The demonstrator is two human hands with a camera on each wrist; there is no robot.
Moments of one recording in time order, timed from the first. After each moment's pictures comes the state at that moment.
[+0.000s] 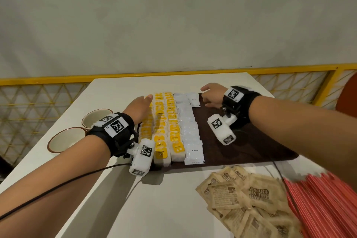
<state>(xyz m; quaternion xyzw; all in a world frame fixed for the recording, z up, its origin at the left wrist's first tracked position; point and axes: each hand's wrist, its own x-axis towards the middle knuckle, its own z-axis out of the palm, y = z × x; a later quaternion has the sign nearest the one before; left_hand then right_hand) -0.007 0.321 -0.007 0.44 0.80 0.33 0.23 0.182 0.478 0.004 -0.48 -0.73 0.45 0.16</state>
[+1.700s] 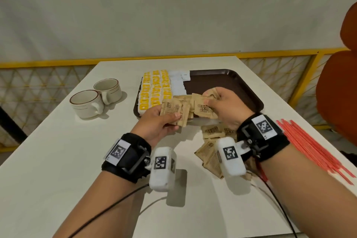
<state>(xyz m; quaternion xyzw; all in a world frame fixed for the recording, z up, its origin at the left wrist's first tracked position) 0.141 0.176 -0.038 0.33 0.50 0.61 0.52 0.308 0.287 -0.021 -0.38 -0.67 0.55 0.34</state>
